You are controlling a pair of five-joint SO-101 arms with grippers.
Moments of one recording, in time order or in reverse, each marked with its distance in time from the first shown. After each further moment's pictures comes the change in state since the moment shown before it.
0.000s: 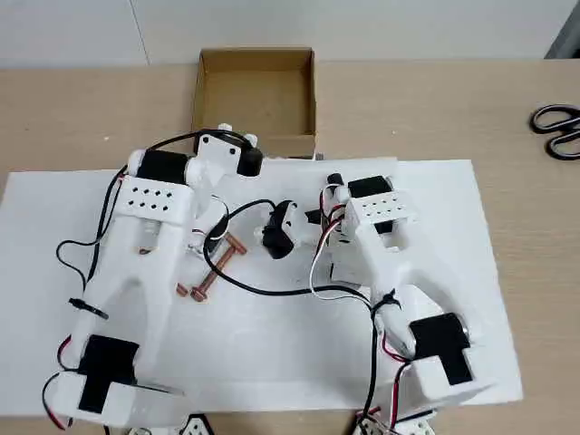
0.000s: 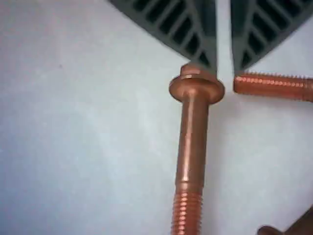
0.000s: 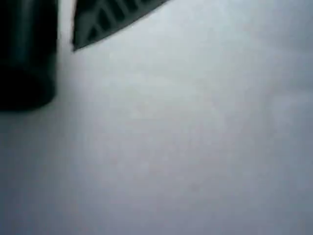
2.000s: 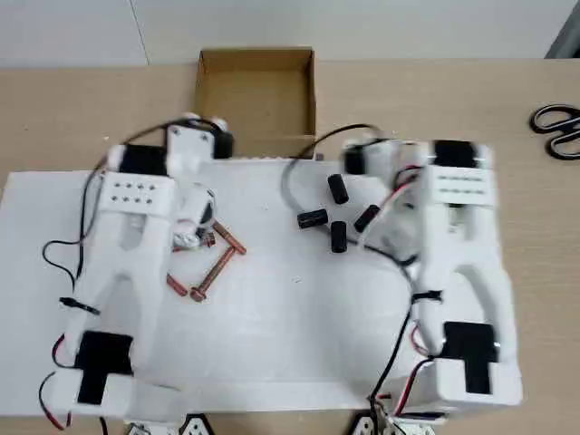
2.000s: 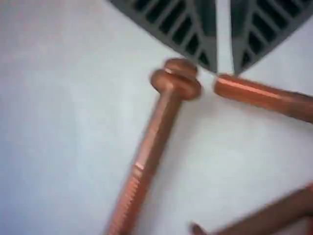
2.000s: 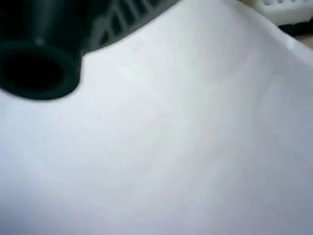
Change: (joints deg) left arm -5.3 2.5 -4.3 0.1 7.5; right arm 19.4 -4.0 -17.1 19.9 -28.9
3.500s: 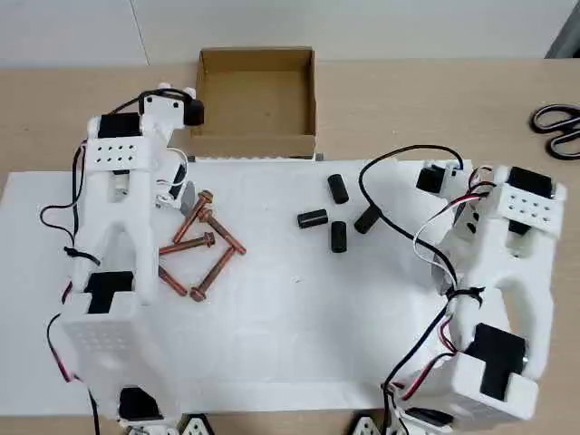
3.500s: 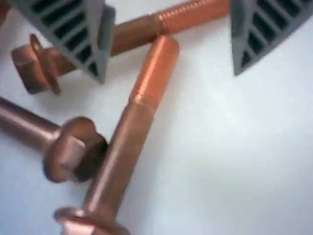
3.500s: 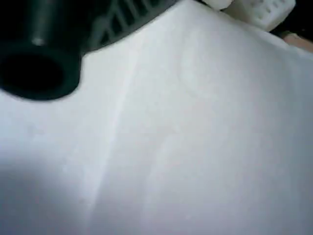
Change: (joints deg) left arm -8.5 24.7 -22.9 -6.3 -9.5; right arm 15.7 0.0 8.4 -1.7 -0.4
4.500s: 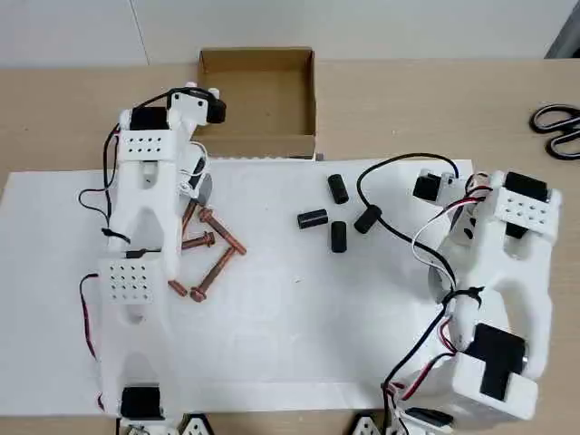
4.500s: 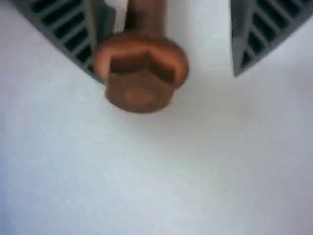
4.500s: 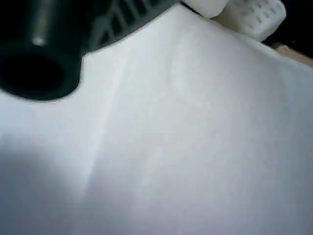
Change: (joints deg) left arm 3.4 28.8 -33.5 6.5 -1.1; right arm 0.0 0.0 3.0 0.0 -0.1
